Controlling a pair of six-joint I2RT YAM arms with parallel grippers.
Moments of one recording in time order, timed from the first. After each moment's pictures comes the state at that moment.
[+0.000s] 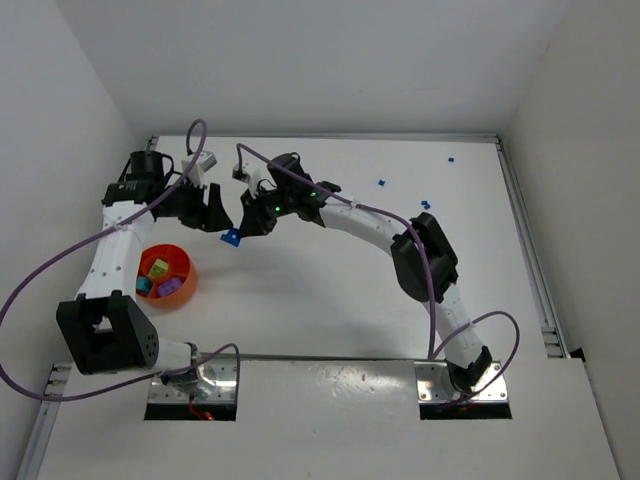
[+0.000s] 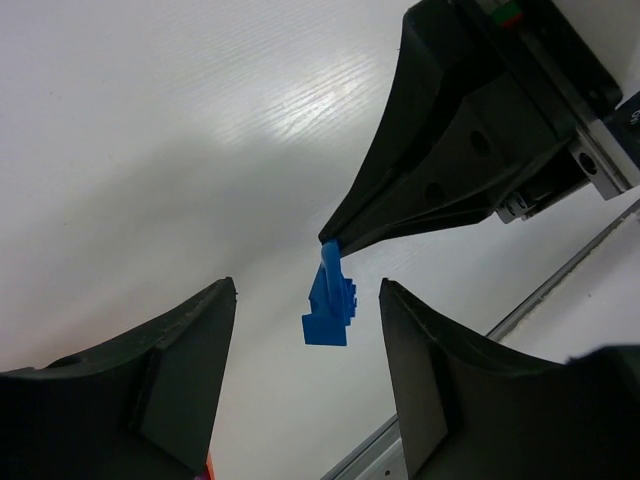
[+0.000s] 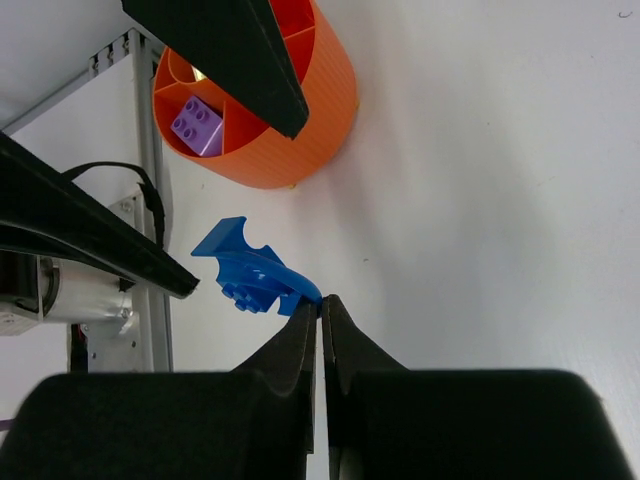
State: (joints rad) left arm 0.14 1.37 1.27 -0.89 0.69 0.34; right arm 0.80 2.23 1.84 -0.19 -0.67 0.09
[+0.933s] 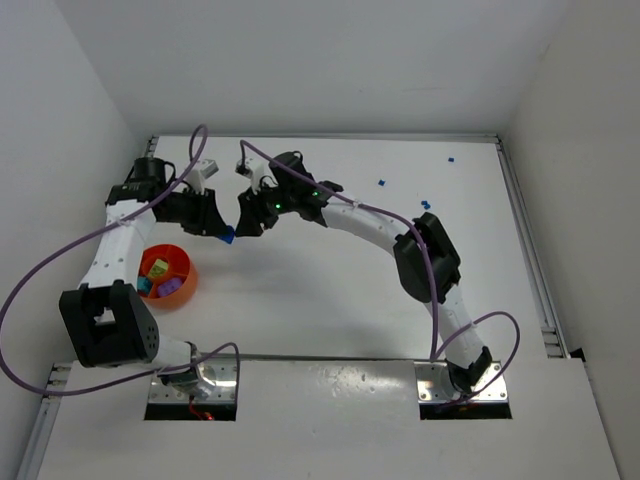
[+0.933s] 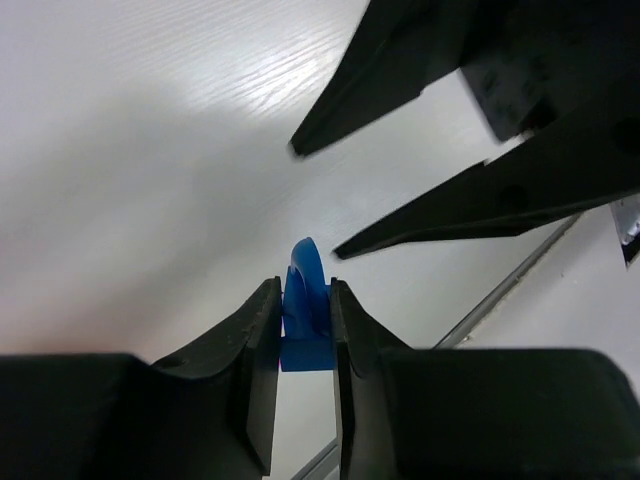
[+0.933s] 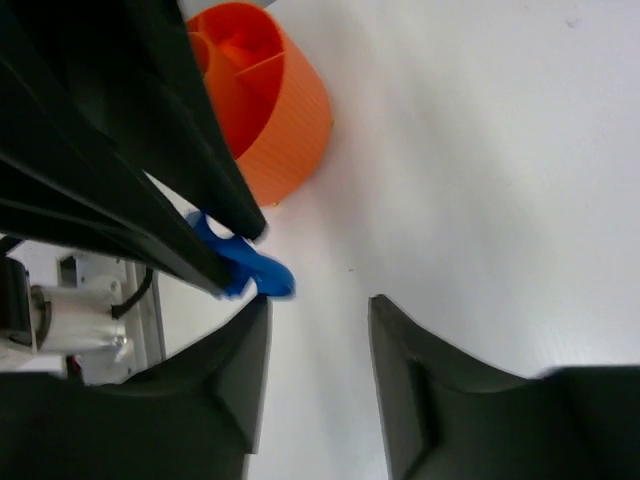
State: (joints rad) left arm 0.15 1.42 1.23 -0.91 0.75 0.36; right arm 0.80 2.22 1.84 -0.16 -0.60 0.15
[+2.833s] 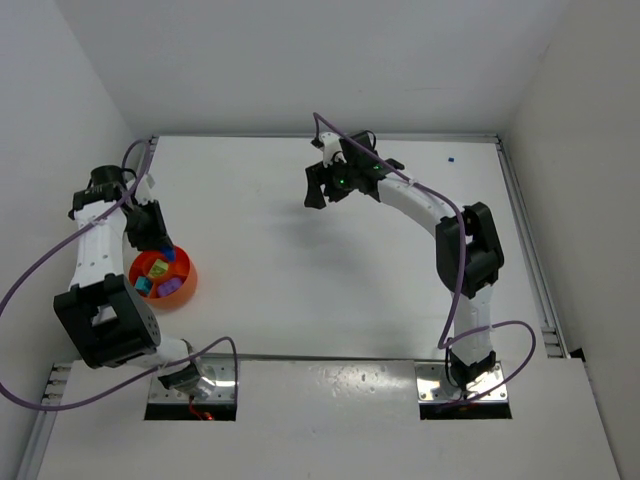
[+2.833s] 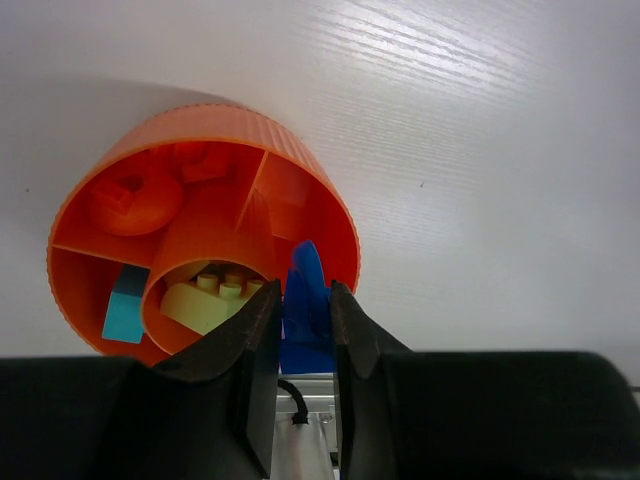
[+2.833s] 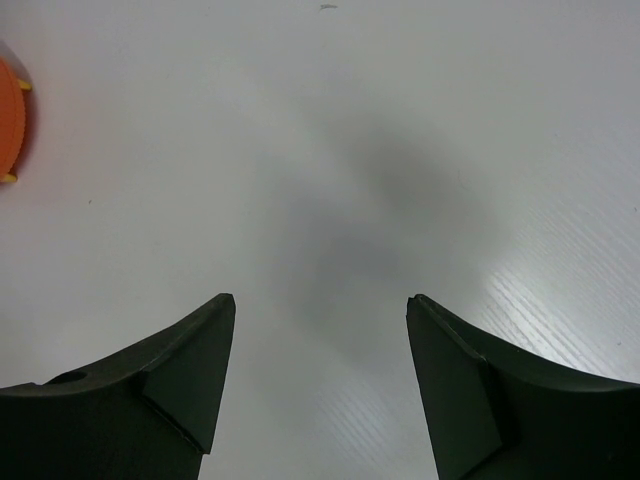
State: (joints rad) left arm 0.40 1.43 1.26 -1.02 0.22 0.04; right arm 0.49 2.04 1.63 -0.31 -0.40 0.03
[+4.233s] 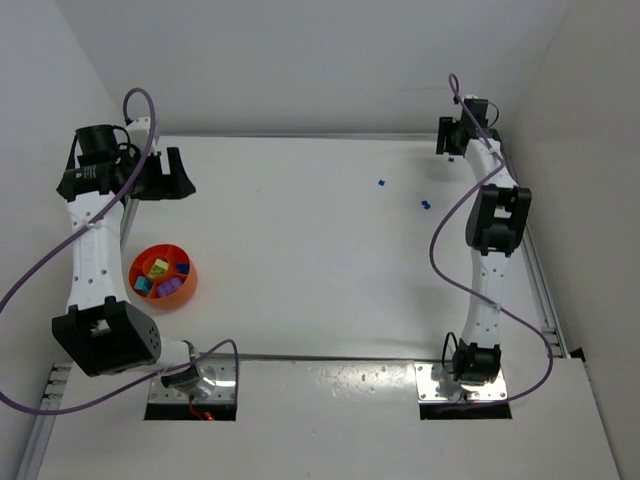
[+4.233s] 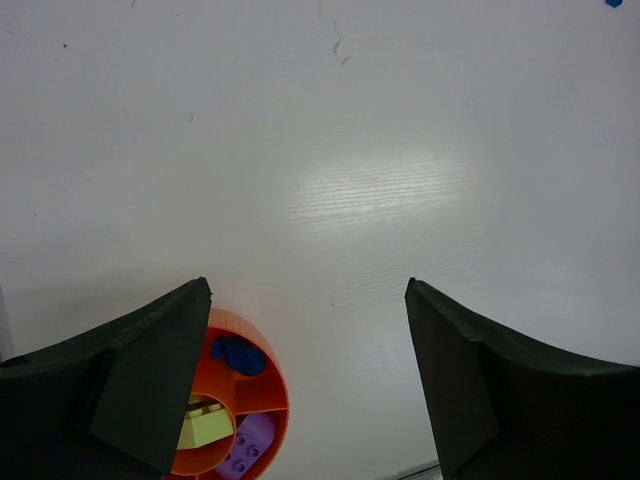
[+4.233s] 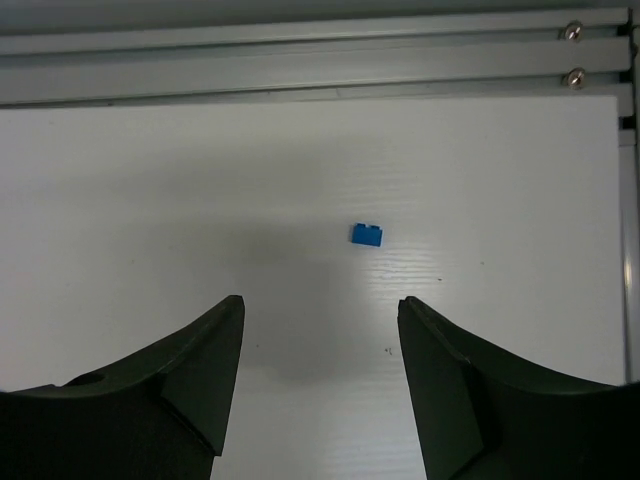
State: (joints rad) left arm 0.30 1.38 1.51 -0.90 0.48 0.15; right arm -0.12 2.49 2.23 -0.45 0.01 -0.08
